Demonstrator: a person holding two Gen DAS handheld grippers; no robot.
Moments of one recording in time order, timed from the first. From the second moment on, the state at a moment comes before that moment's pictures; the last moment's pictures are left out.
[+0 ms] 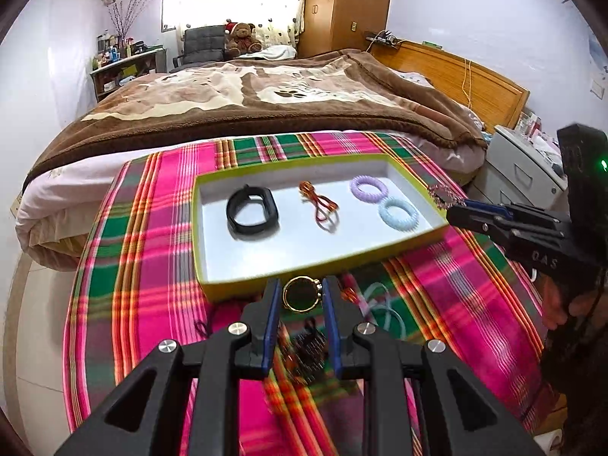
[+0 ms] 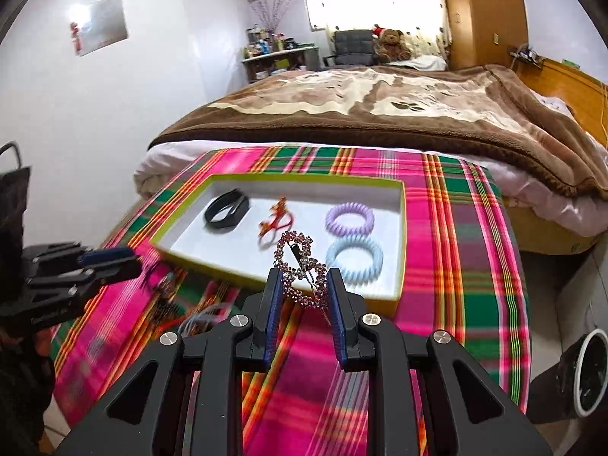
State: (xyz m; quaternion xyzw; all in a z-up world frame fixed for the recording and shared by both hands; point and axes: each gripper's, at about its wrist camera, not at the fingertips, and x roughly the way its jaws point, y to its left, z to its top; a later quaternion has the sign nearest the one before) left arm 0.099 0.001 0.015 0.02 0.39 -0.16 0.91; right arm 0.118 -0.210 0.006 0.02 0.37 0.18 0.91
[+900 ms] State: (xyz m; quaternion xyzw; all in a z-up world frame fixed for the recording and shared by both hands) left arm 0.176 0.002 -0.025 0.02 0.44 -0.15 0.89; right arm 0.247 -0.169 -0.038 -0.01 0.46 0.16 0.87
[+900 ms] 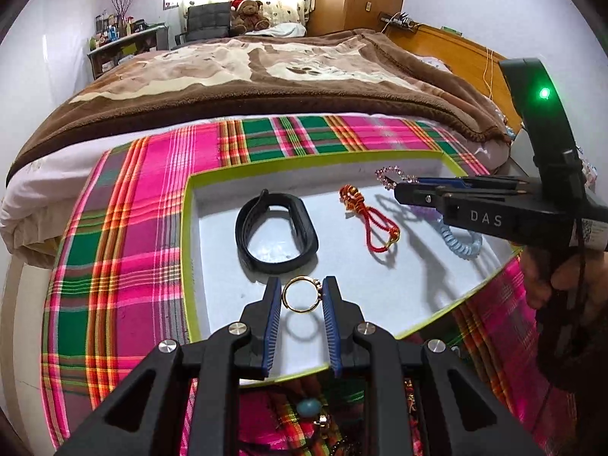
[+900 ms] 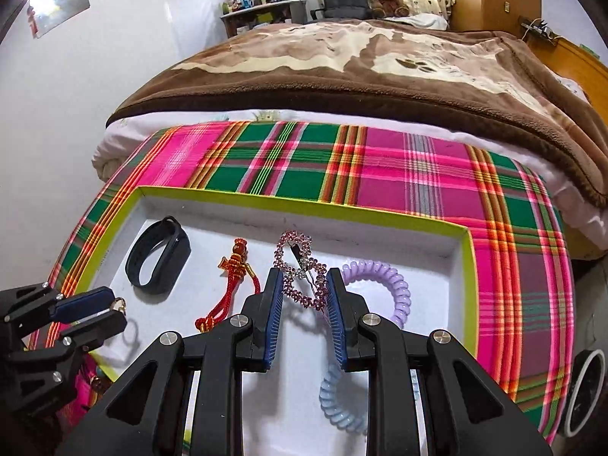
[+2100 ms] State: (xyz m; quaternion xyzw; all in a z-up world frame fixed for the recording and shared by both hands) left arm 0.176 0.002 -0.024 0.00 0.44 -0.15 0.89; right arm 0.239 -0.163 -0.027 -0.01 0.44 0.16 0.88
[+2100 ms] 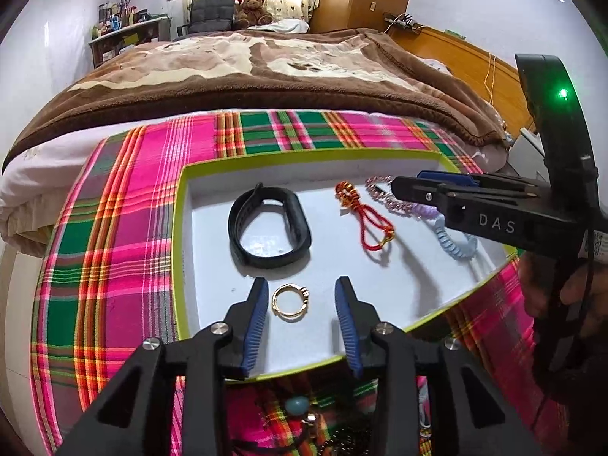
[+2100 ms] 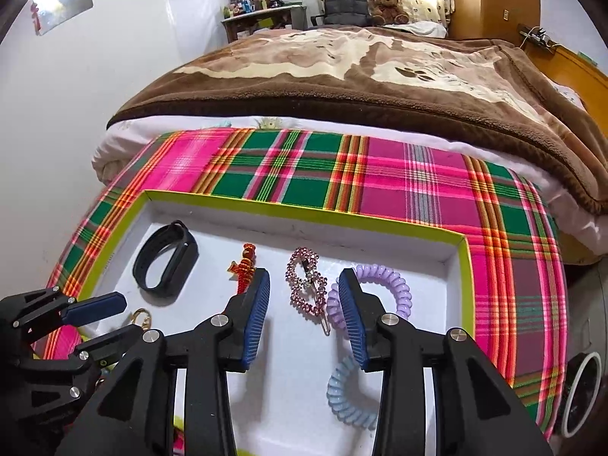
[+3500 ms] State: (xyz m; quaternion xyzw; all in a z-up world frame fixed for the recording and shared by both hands) left arm 0.064 0.077 0.005 -0.08 0.40 -0.12 0.91; right arm 0.095 -0.119 -0.038 0.02 0.45 0.24 0.86
